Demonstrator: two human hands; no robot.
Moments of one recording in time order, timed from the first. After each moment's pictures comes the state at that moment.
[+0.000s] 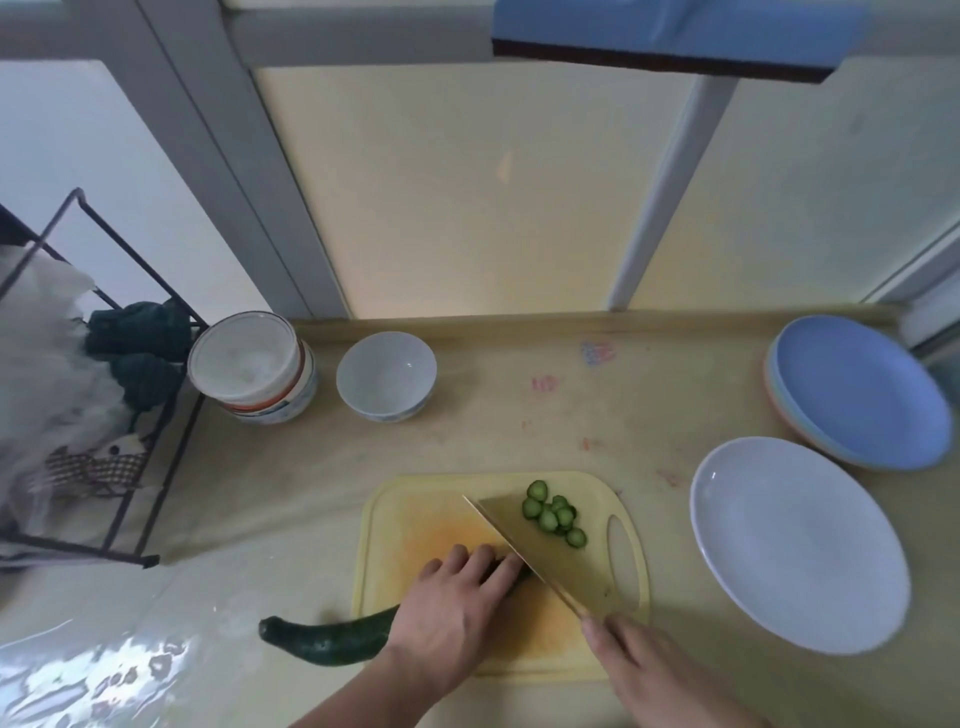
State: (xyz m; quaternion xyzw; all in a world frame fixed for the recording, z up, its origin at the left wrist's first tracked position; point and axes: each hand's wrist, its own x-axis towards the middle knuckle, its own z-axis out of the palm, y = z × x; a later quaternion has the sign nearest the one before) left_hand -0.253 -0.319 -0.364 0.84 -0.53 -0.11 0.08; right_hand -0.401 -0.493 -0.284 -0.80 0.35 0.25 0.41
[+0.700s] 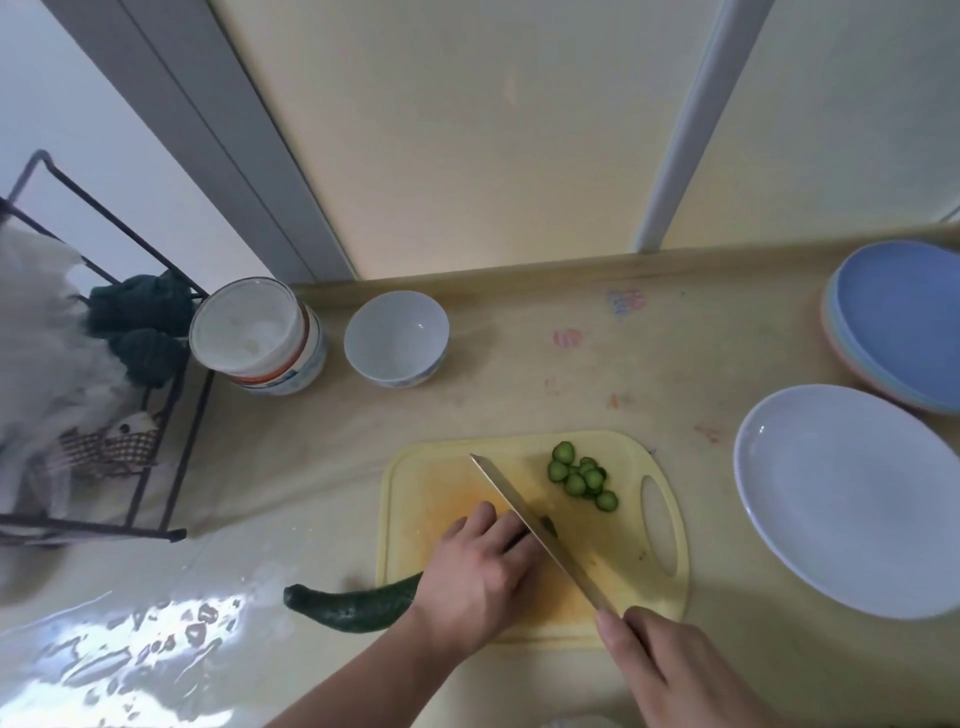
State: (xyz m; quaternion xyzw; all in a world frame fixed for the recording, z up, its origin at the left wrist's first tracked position) left_hand -0.249 -0.325 -0.373 0.80 -0.56 0.03 0.21; right_hand -0.403 -0.465 -0.277 -0.81 0.35 0.18 0.43
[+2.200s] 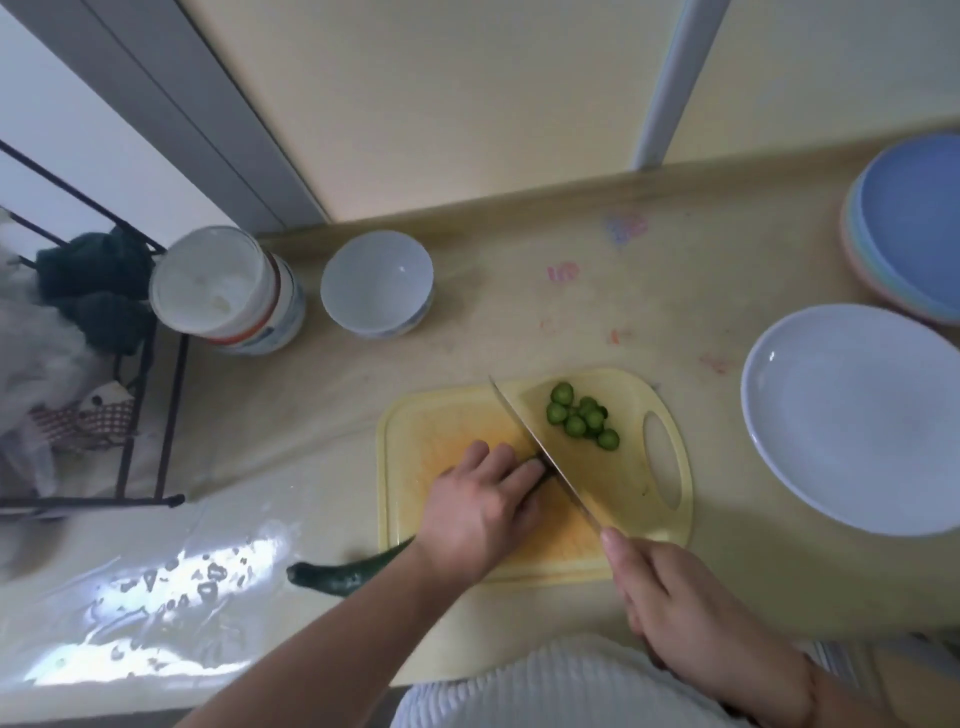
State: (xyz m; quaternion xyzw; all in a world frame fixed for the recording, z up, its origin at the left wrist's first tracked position) left_hand -0.238 -0.332 -0.368 0.82 -0.53 0.01 0.21; right_hand -0.396 -0.464 -0.279 -0.76 0.37 0.17 0.51
